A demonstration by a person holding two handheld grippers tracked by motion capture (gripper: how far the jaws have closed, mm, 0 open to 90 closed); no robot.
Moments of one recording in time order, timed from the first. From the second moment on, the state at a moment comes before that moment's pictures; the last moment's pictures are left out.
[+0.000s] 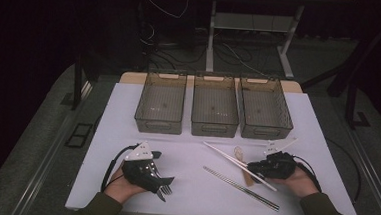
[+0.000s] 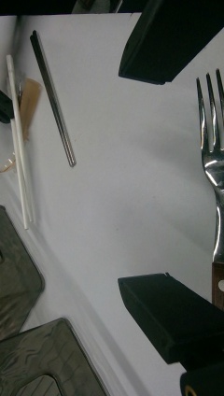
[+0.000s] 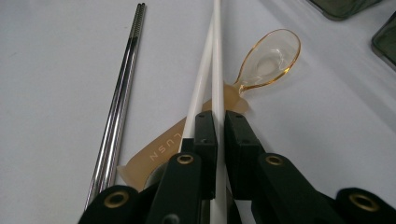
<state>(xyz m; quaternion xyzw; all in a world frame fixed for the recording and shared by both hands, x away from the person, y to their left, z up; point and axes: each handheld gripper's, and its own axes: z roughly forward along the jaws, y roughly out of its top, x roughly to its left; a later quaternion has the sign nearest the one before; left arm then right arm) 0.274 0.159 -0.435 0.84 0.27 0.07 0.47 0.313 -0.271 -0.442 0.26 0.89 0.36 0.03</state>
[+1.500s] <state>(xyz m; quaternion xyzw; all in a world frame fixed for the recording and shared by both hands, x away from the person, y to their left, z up) 0.274 0.160 -0.437 0.84 0.26 0.07 0.47 0.311 -0.289 -0.420 0.29 0.86 0.43 0.03</state>
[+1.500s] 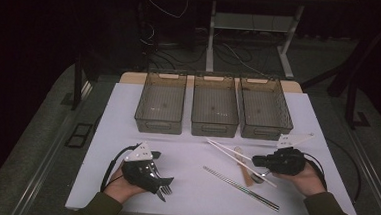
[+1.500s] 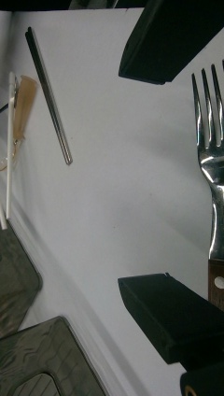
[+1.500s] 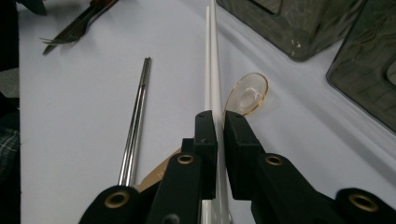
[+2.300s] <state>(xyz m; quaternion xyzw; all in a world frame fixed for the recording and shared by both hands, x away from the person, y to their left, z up) 0.271 0.164 -0.440 0.84 0.26 0.07 0.47 0.309 -0.282 -0.389 0.30 0.83 0.47 0.04</state>
